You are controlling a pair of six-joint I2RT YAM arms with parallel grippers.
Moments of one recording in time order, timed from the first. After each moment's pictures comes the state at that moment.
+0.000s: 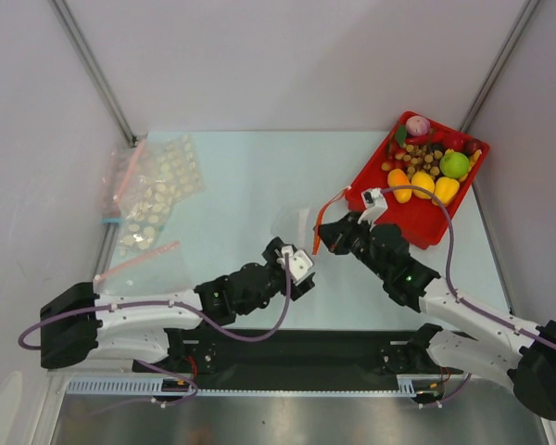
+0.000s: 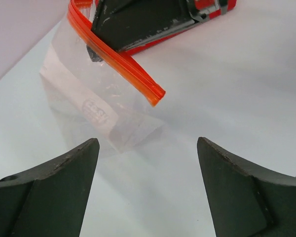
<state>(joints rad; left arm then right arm) -1.21 1.14 0.55 0.39 -0.36 0.16 0.76 0.97 0.56 0.26 0.10 0.76</state>
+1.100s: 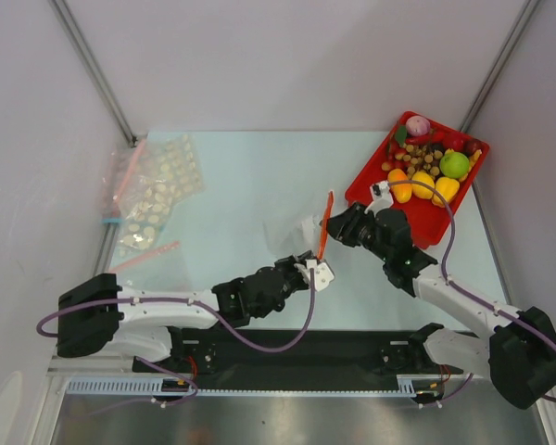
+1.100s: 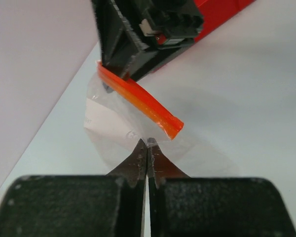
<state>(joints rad) -1.28 1.29 0.62 0.50 -0.50 0.47 0.54 1.10 0.56 0.27 -0.11 0.84</state>
